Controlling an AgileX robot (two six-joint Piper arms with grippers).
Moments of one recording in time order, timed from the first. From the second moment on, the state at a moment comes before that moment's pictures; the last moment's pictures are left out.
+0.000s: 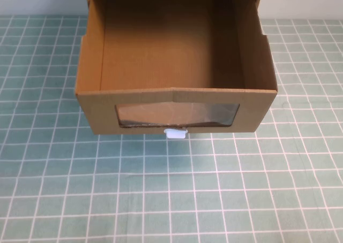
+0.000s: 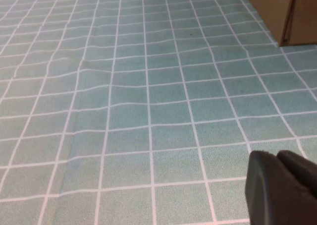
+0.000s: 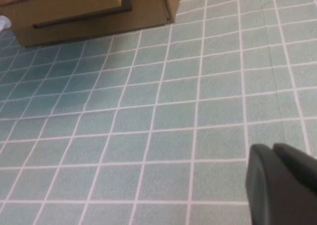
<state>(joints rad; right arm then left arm) 0.21 0.04 0.03 0.34 0.35 -0.10 -0.04 -0.01 0.03 0.02 0.36 0.06</state>
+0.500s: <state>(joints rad) 0.21 0.04 0.03 0.34 0.35 -0.10 -0.04 -0.01 0.03 0.04 0.36 0.07</state>
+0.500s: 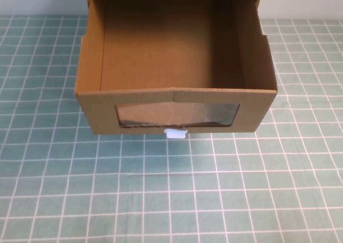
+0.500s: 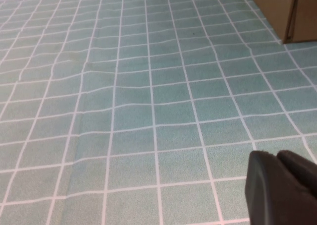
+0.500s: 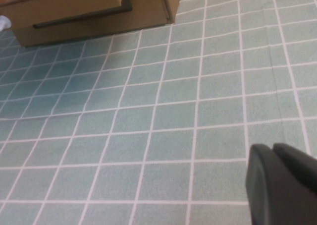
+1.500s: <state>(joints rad) 0.21 0.04 0.03 0.34 0.36 -0.10 -0.04 -0.01 0.03 -0.23 0.07 -0.22</state>
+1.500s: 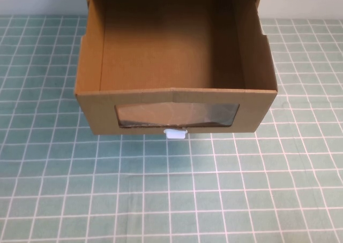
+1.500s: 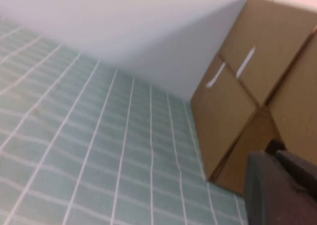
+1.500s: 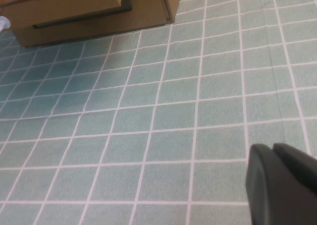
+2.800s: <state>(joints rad) 0.21 0.04 0.03 0.34 0.36 -0.10 -0.10 1.58 -1.72 -0.66 0.81 0.63</state>
